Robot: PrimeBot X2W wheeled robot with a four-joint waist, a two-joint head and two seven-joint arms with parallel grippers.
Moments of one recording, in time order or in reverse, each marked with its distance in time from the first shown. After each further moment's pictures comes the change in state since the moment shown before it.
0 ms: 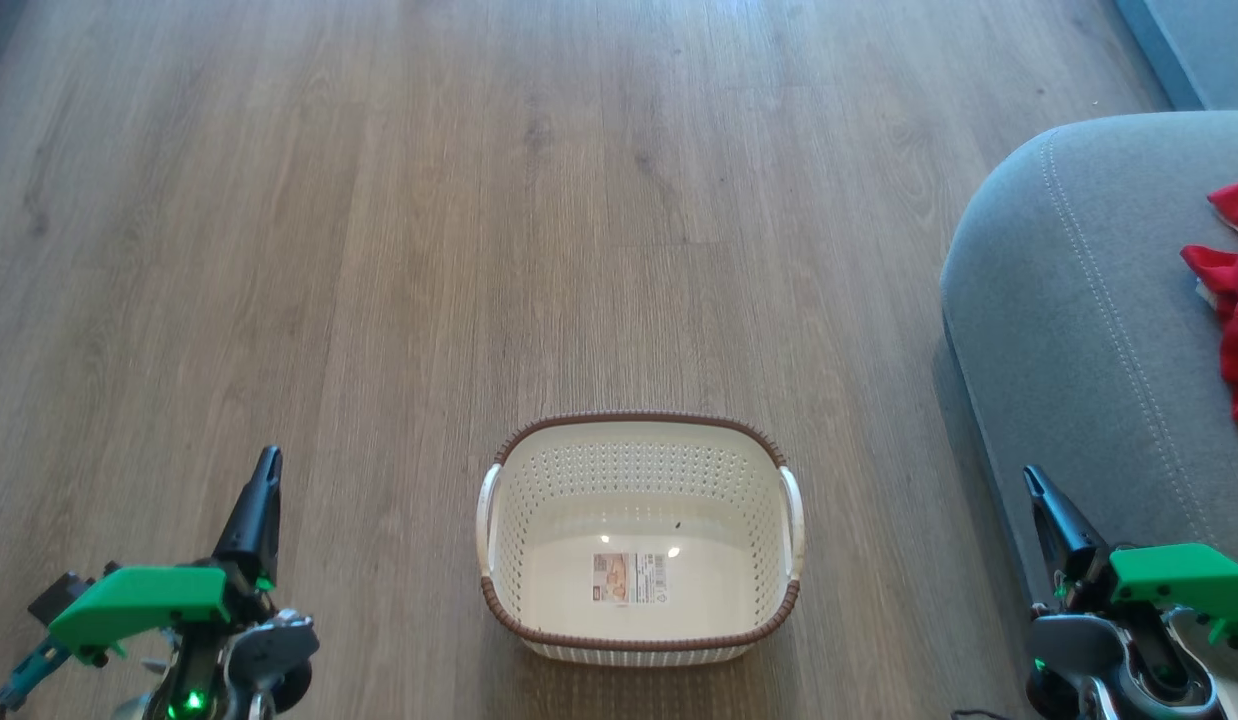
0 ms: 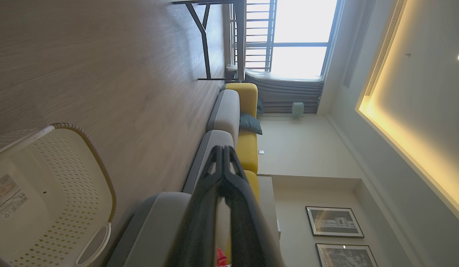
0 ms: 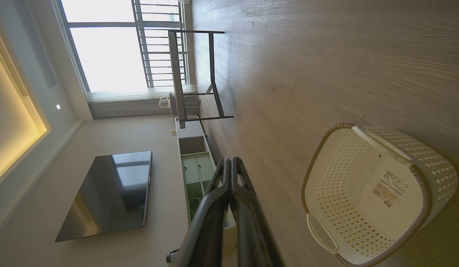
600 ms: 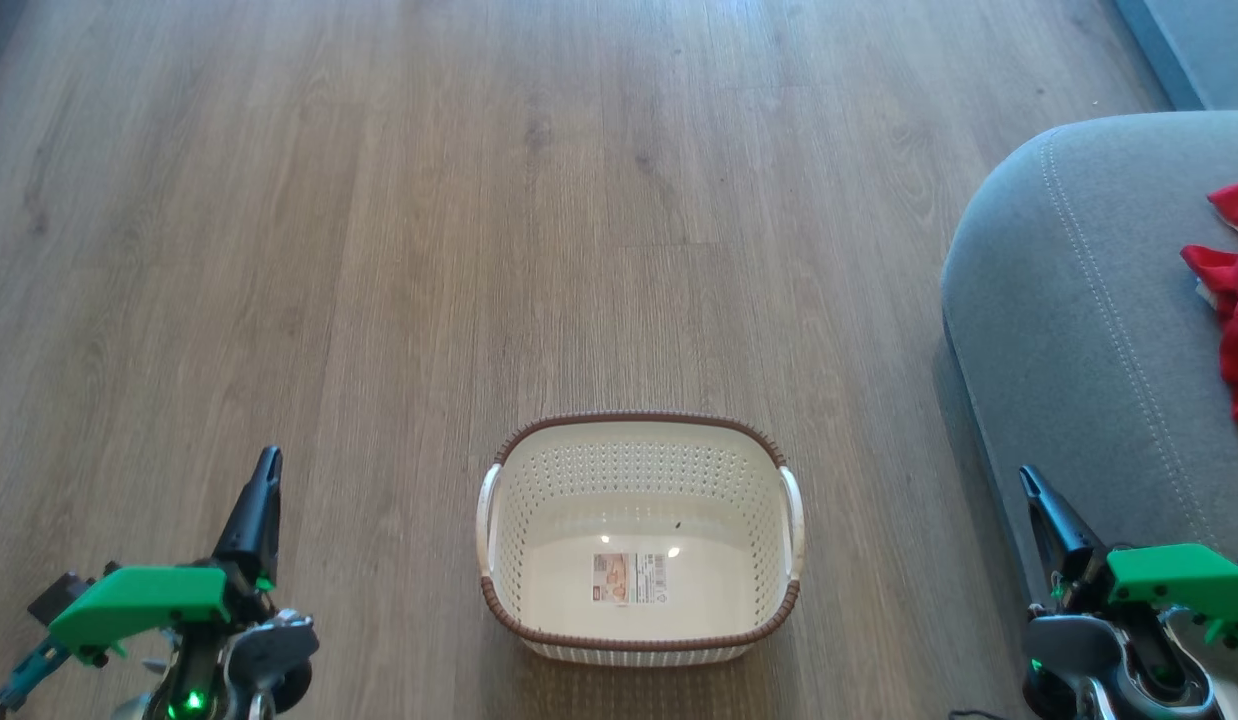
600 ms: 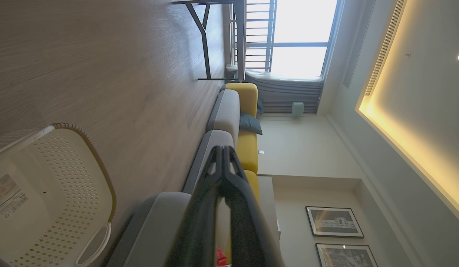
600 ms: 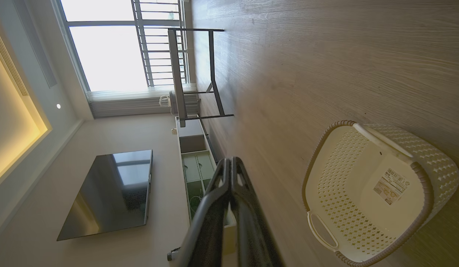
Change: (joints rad) left arm 0.000 0.000 0.000 0.000 0.000 0.000 0.000; right arm 0.000 0.006 -0.002 0.000 -0.002 0.000 0.007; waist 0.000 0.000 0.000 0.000
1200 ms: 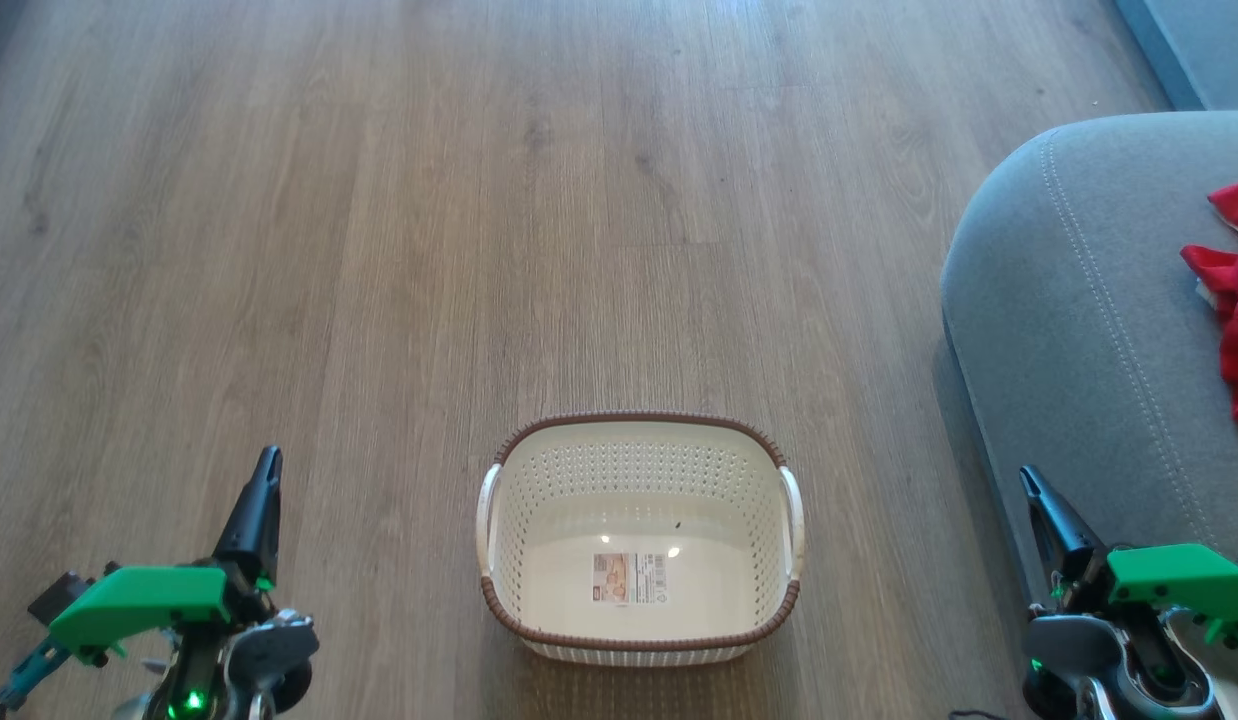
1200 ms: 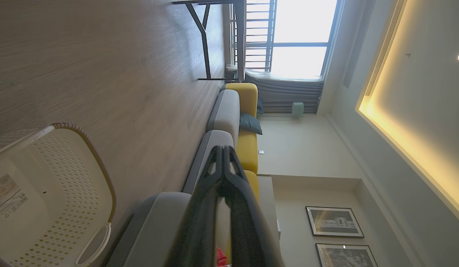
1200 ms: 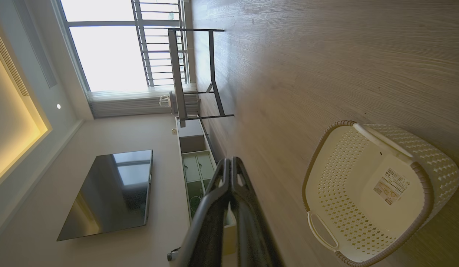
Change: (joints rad) left arm 0.000 0.000 0.000 0.000 0.000 0.000 0.000; right arm 0.000 0.000 -0.001 0.000 0.000 0.000 0.000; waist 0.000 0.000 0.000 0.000
